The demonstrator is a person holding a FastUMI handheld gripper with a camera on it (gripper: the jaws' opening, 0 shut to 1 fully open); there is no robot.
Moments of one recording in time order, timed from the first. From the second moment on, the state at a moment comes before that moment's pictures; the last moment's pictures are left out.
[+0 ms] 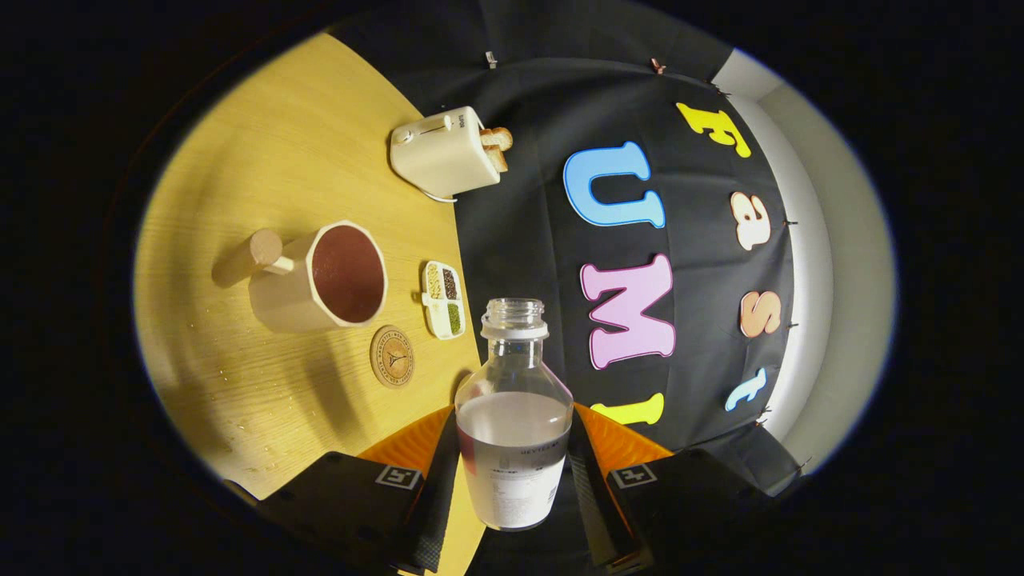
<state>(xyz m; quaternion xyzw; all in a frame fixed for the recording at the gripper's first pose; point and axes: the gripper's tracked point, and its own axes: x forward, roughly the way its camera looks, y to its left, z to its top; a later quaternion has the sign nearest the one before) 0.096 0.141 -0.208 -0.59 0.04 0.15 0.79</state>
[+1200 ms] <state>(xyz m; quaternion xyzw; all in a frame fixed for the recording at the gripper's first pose) 0.118 0.165 -0.233 -0.70 0.02 0.18 0.69</state>
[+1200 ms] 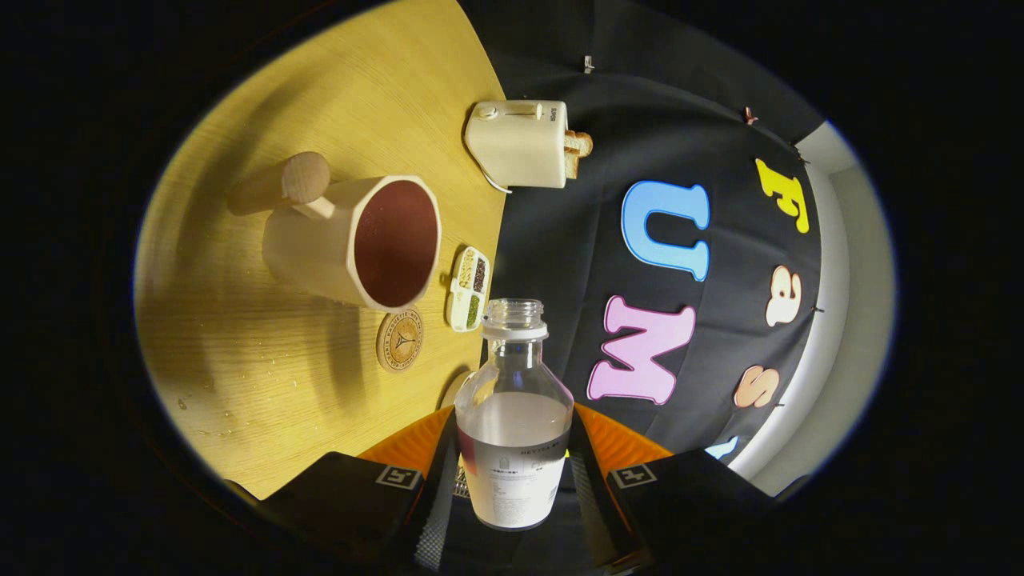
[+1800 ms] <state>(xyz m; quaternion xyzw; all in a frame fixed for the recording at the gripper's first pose) 0.115 0.175 -0.236 -0.74 -0.01 0.19 0.64</state>
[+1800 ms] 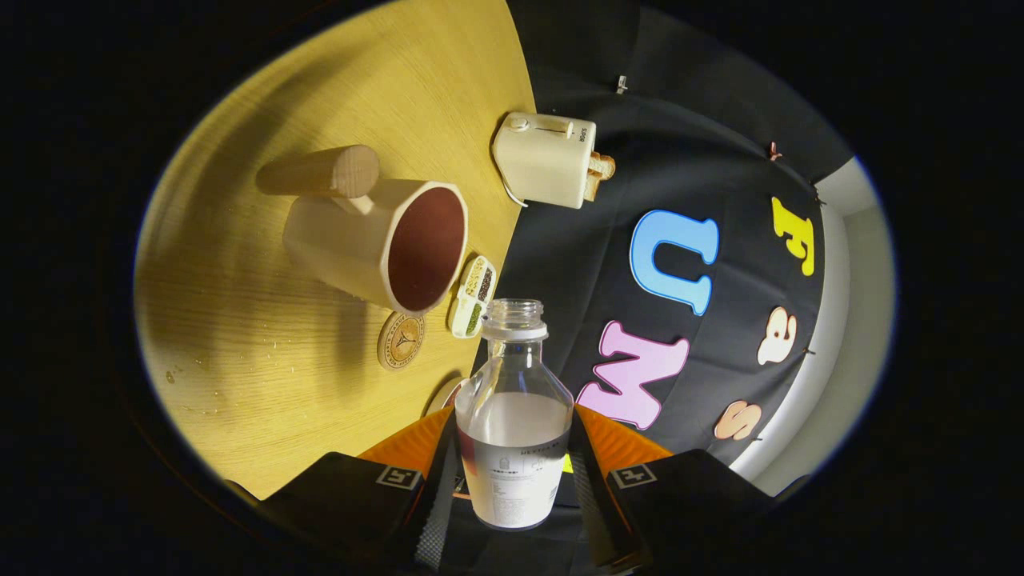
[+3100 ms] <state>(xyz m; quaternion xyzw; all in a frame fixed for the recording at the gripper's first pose) 0.123 0.171 -0.240 -0.78 -0.02 0.20 0.59</state>
